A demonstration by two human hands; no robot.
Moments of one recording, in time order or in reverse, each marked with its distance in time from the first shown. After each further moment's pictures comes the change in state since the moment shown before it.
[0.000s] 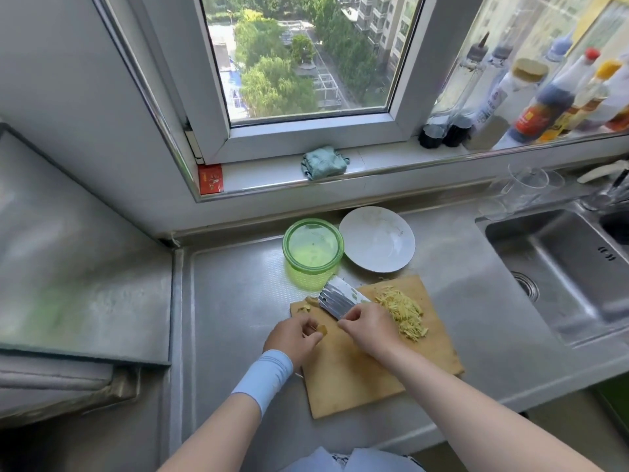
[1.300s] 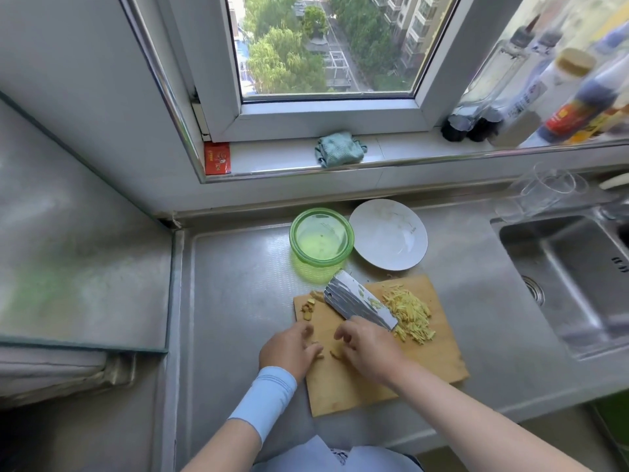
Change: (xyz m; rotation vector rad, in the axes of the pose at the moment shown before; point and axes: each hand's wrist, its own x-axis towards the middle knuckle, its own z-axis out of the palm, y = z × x) left_hand -0.016 -0.018 0.013 0.151 0.055 -0.122; right_hand -0.003 0.025 0.023 -0.326 -0.183 -0.453
